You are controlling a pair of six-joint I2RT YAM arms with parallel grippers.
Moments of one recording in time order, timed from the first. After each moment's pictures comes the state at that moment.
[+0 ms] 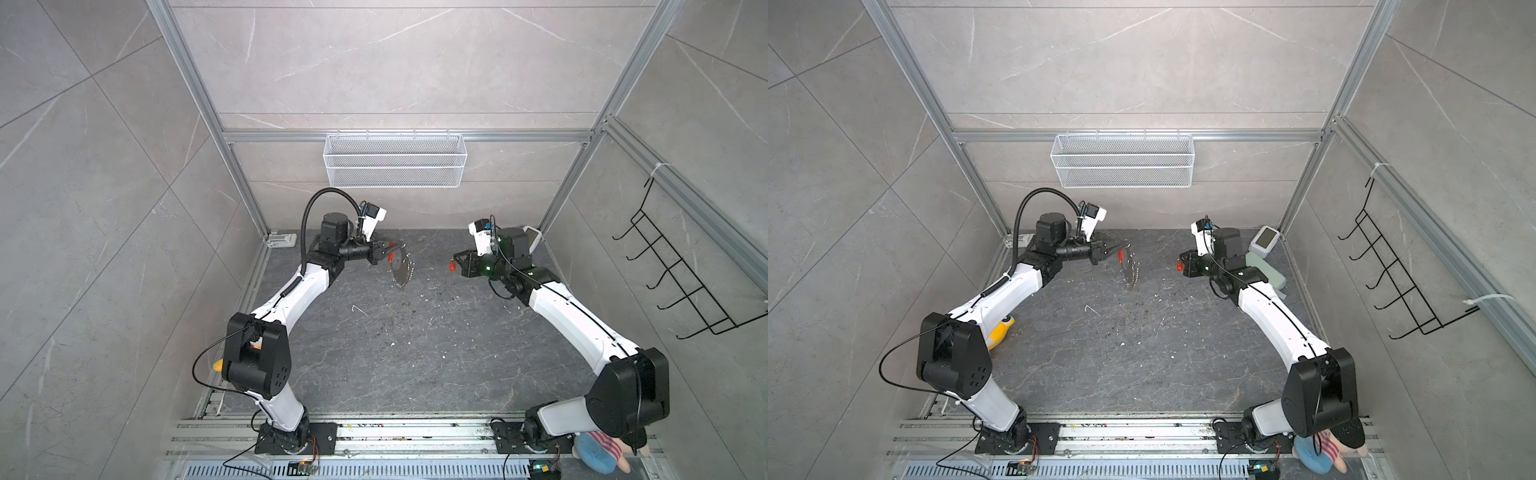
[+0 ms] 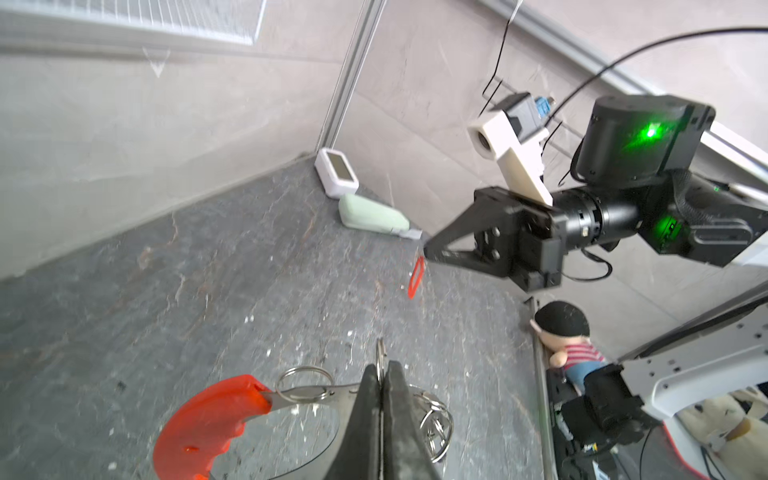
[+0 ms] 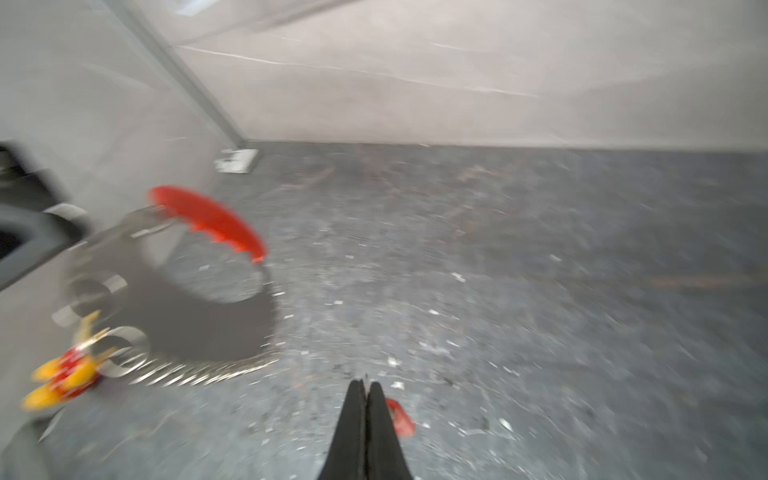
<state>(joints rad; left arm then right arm) -0.33 1.69 1.40 0.01 0.93 -0.22 0.27 1.45 1.22 -0.28 -0.42 0.20</state>
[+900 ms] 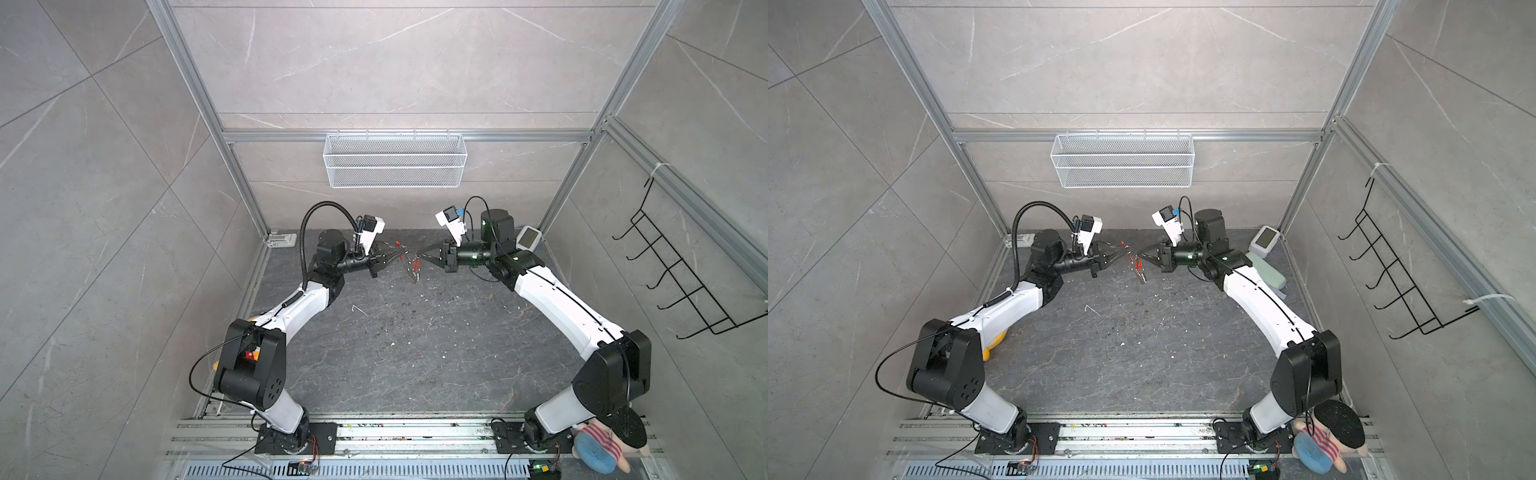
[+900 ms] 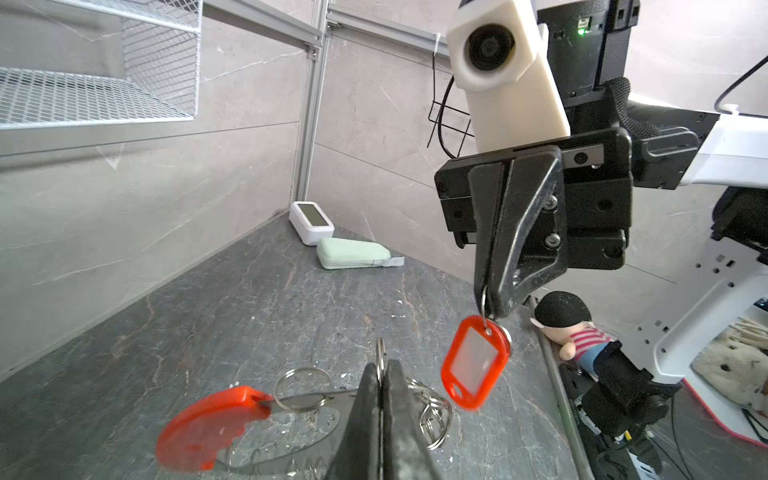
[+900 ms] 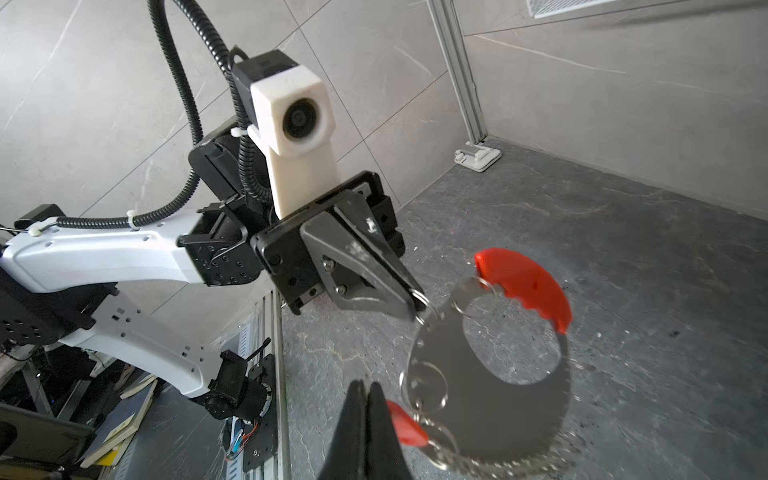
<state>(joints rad) -0.35 1.60 1.12 0.48 0.99 -0.22 0.38 1.58 1.43 -0.22 -0.93 0.20</state>
